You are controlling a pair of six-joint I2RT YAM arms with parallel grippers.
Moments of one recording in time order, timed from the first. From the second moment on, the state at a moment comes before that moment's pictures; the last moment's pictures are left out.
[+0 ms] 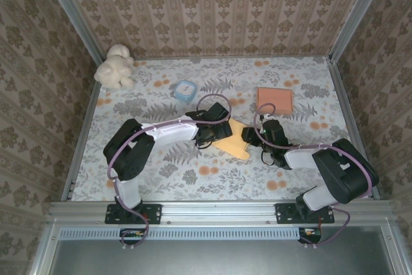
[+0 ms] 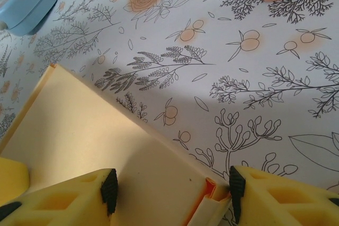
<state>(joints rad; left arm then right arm) -0.91 1.85 1.20 -0.48 -0.09 -1.07 0.42 1.49 0.37 0.50 -0.01 0.59</state>
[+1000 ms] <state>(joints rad) -0.91 1.85 1.20 -0.48 0.09 -1.24 0.46 1.55 0.37 0.62 0.09 0.64</state>
